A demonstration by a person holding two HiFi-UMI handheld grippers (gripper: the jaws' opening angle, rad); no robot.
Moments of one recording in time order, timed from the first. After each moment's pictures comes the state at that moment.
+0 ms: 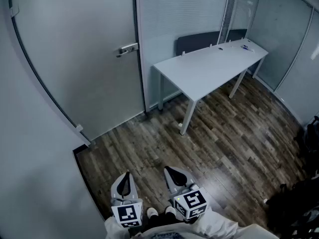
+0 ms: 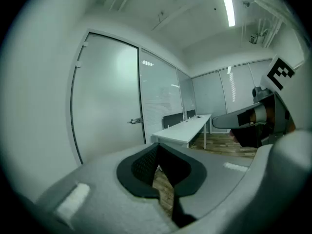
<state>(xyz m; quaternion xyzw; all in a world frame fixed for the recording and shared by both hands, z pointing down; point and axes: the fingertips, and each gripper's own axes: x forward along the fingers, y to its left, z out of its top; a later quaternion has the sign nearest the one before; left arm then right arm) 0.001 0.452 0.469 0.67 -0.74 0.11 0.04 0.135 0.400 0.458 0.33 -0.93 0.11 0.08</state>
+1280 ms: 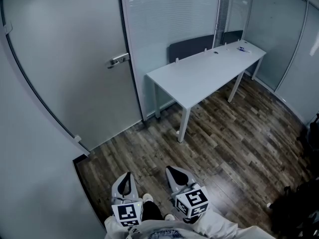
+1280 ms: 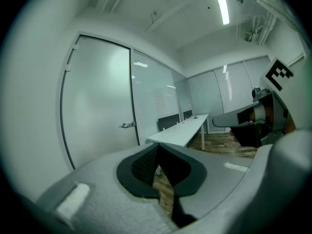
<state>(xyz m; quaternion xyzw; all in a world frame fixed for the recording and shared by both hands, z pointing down) 0.055 0.396 0.466 0.68 -0.72 0.12 0.02 0.196 0.346 0.458 0.34 -0.93 0.13 0.04</state>
